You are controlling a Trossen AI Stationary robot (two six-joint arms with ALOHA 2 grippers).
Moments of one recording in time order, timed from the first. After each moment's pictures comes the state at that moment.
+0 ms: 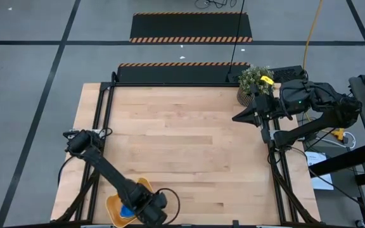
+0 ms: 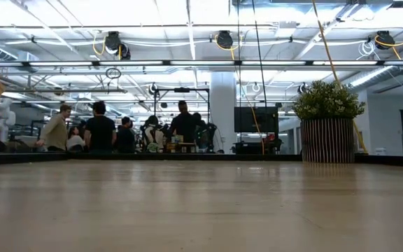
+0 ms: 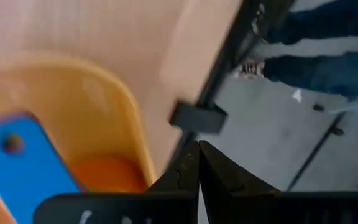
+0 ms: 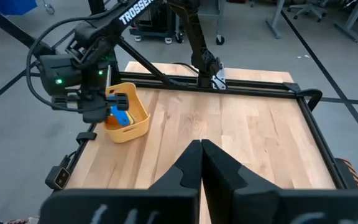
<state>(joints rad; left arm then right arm) -0.71 2.00 1.65 -0.92 0.22 -1.15 0.13 1.09 1.63 -0.95 0.02 0.01</state>
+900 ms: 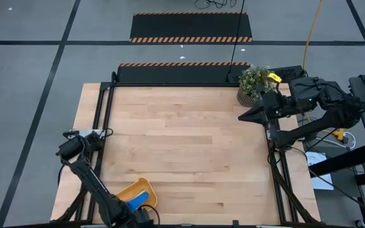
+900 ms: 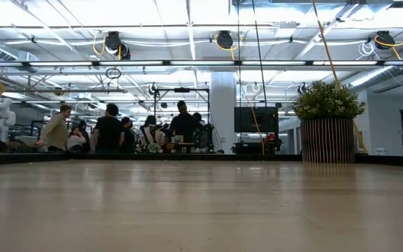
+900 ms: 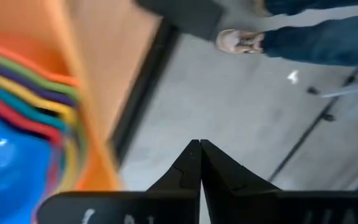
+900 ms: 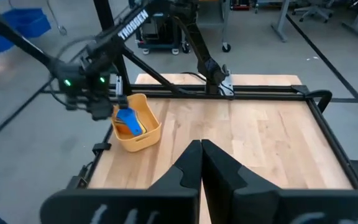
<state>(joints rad) -0.93 1.99 1.55 -0.76 0.24 -1.42 0.13 1.05 1.63 -0.95 -0.01 0.08</state>
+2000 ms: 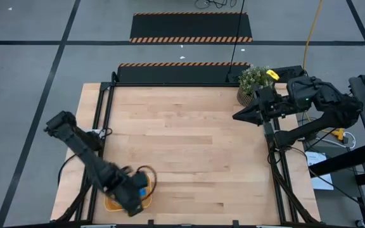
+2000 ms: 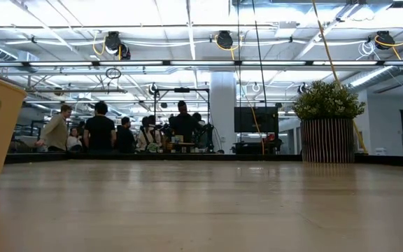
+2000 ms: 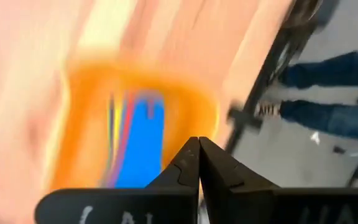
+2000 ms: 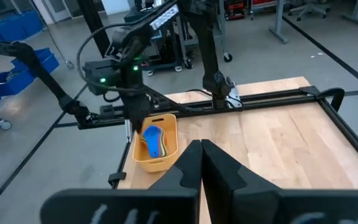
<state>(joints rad) -0.76 1.64 1.47 -1.08 -0.02 -1.22 0.13 1.08 1.63 -0.85 0.00 0.23</state>
